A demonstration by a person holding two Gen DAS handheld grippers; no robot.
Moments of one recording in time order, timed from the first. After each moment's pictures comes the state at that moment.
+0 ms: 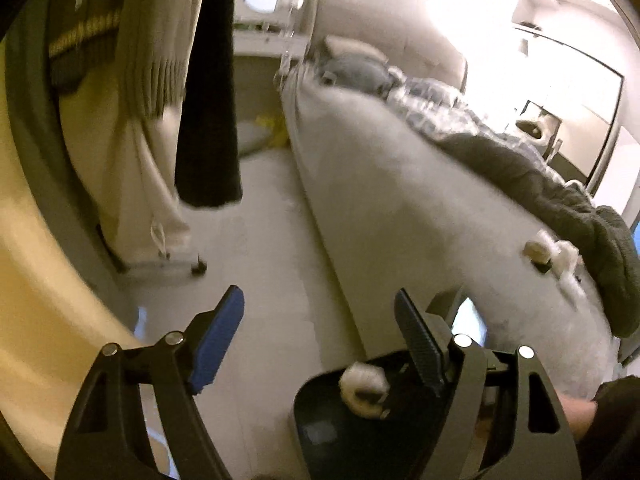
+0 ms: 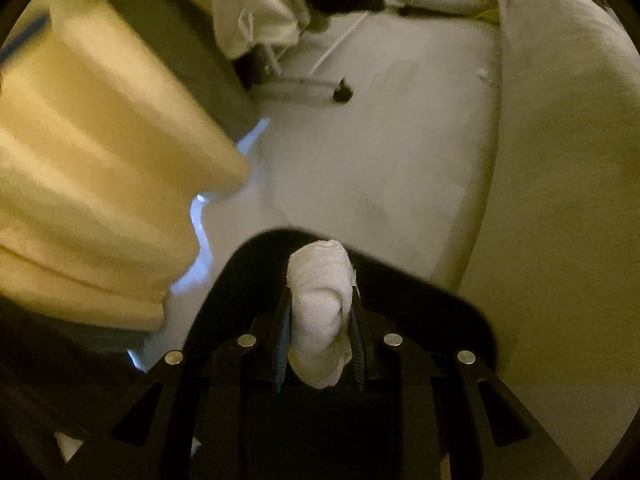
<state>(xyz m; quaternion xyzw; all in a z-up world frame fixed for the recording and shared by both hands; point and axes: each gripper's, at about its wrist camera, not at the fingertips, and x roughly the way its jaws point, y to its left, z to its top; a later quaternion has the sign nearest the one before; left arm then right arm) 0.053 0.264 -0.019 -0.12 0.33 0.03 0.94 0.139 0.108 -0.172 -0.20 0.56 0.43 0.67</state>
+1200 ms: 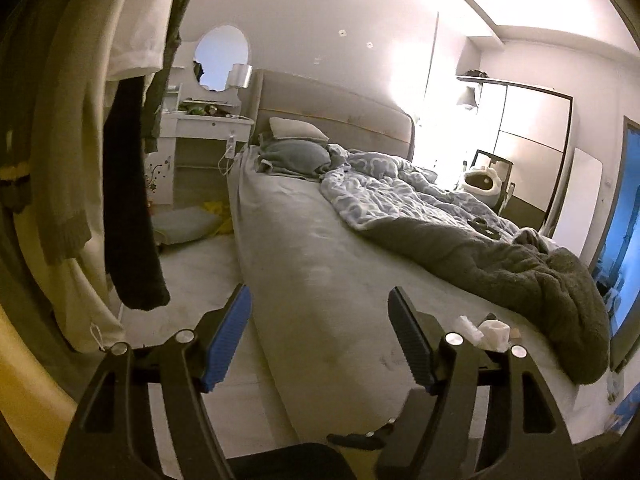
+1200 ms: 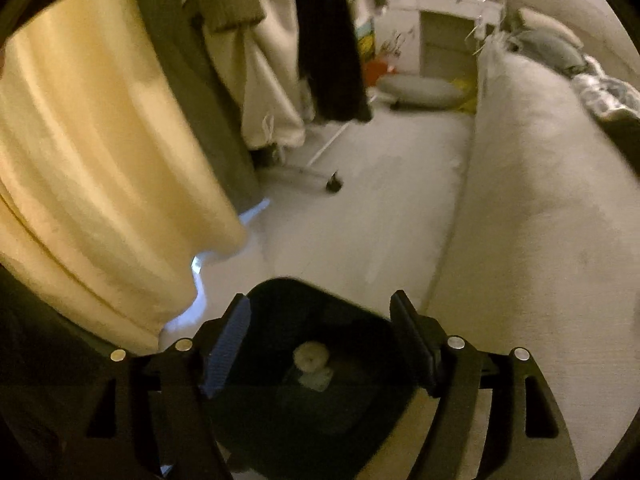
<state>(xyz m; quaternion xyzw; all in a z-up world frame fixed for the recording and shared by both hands) 0.079 0.170 0.071 -0.10 0.19 -0.03 0.97 0.130 0.029 -0.062 -0.15 0.40 0.46 0.78</state>
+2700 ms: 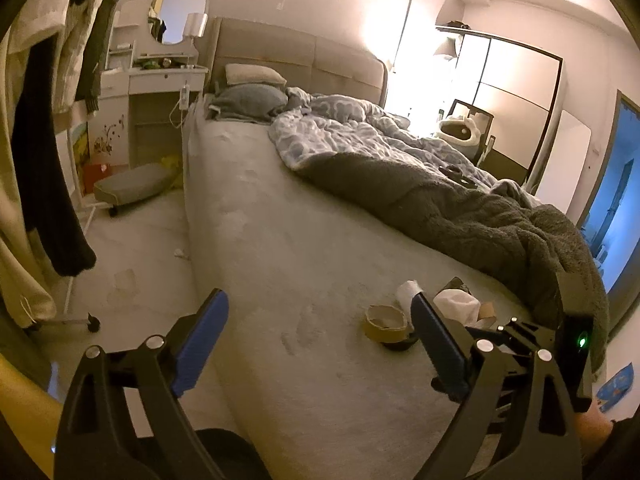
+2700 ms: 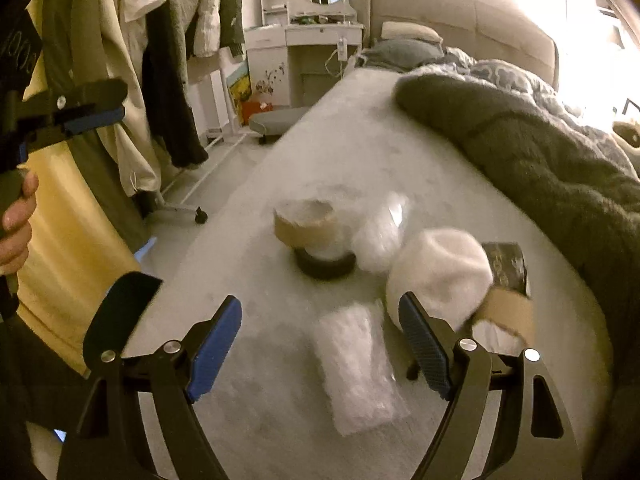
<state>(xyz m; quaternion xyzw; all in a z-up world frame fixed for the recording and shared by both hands) 0.155 0.052 0.031 -0.10 0.29 -0.09 0.95 0.201 -0.214 -0.036 -0.12 0.37 0.31 0.87</state>
